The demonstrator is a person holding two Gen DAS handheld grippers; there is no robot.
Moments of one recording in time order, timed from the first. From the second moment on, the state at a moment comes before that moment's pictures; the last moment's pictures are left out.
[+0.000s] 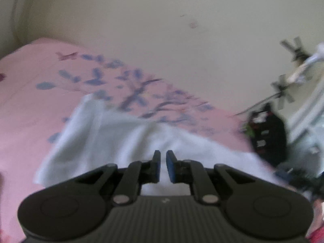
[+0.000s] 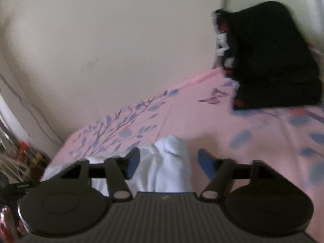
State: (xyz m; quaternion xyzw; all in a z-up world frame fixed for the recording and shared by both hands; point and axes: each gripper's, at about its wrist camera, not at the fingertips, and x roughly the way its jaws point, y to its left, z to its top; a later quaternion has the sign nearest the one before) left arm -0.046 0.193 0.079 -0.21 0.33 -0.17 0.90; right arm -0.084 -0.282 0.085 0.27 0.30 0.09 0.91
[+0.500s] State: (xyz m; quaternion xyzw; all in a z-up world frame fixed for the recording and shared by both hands) left arm -0.016 0.096 0.022 -0.22 0.42 -0.26 0.84; right arm -0.086 -0.269 0.035 0.42 0.38 0.13 0.82
